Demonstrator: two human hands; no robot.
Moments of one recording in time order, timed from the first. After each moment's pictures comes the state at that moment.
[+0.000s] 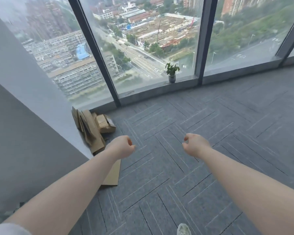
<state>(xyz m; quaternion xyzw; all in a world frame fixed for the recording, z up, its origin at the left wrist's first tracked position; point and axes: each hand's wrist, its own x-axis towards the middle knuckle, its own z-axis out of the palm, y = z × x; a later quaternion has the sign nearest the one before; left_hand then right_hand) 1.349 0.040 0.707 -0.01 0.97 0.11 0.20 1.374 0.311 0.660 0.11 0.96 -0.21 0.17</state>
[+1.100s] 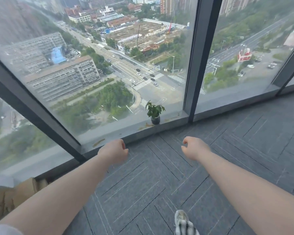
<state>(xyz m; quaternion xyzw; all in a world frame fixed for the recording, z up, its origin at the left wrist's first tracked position) 0.583 0.264 0.677 0.06 0.98 0.05 0.19 0.647 0.551 0.644 0.17 0.95 -0.20 0.15</state>
